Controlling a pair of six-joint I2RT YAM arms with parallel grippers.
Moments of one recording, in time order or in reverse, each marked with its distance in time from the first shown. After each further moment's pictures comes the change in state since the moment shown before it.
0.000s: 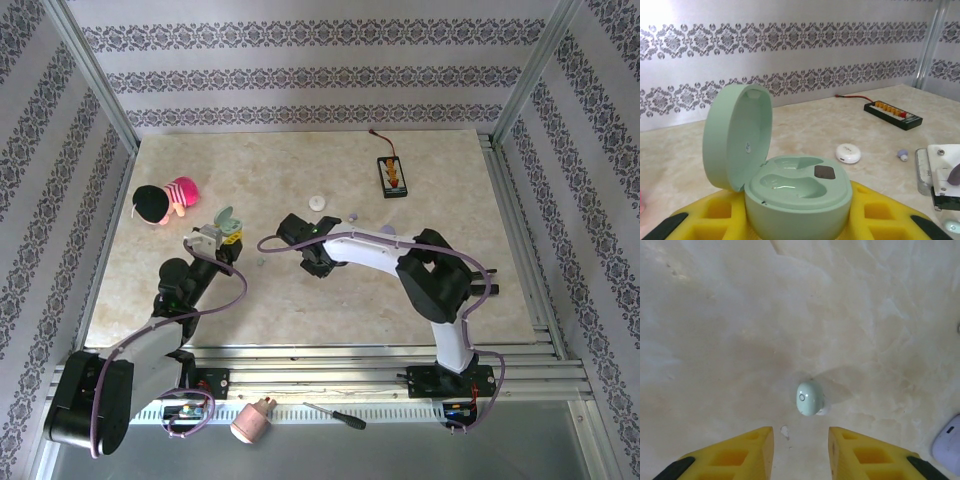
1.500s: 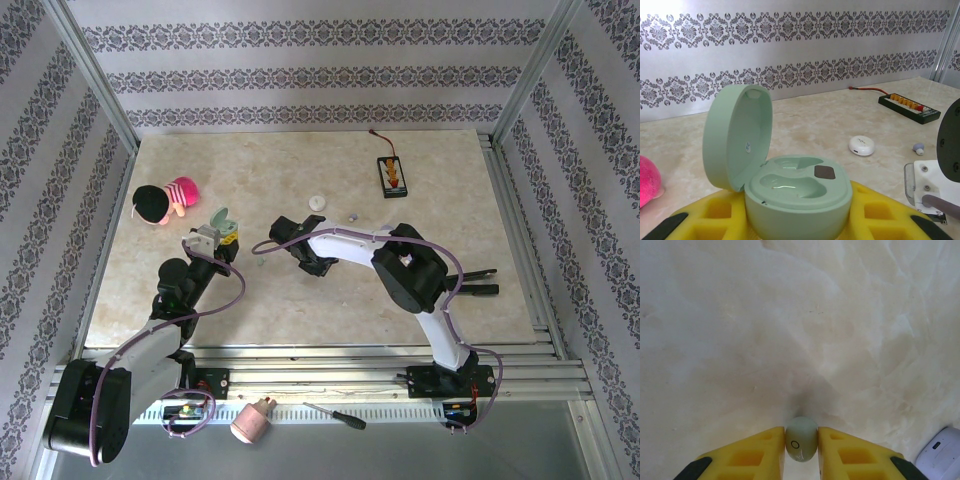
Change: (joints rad) left arm 0.006 -0.039 0.000 -0.071 -0.040 0.012; right arm -0.001 0.161 0.125 -0.082 0.080 -0.040
